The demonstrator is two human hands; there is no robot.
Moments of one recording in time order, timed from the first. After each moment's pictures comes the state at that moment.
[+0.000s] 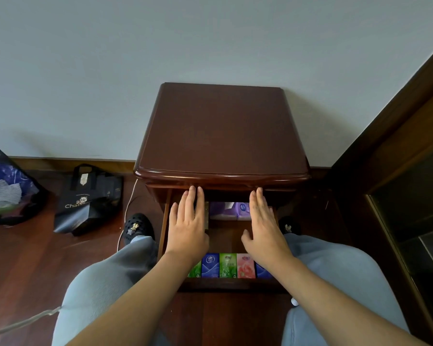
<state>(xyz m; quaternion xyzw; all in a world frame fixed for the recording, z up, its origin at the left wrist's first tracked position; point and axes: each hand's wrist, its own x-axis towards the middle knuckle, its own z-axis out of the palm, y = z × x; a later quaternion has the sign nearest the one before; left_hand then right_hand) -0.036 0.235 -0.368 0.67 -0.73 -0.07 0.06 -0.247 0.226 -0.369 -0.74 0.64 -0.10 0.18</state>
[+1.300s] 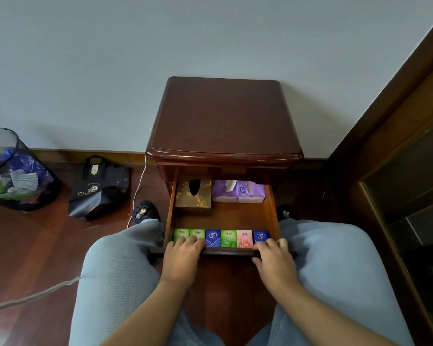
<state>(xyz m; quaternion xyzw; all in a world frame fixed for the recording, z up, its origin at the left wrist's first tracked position) -0.026 0.357 -0.388 0.66 -0.74 -0.11 0.00 -0.273 0.352 -0.399 -0.72 0.68 0.04 0.14</state>
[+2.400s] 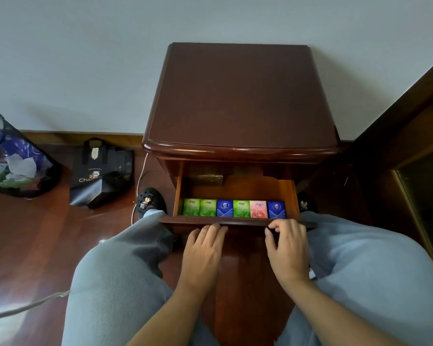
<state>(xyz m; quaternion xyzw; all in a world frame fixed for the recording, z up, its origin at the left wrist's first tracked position) -0.040 0.323 -0.418 0.62 -0.78 -0.08 0.06 -0.254 0.297 -0.437 -0.66 0.71 -0.24 0.09</state>
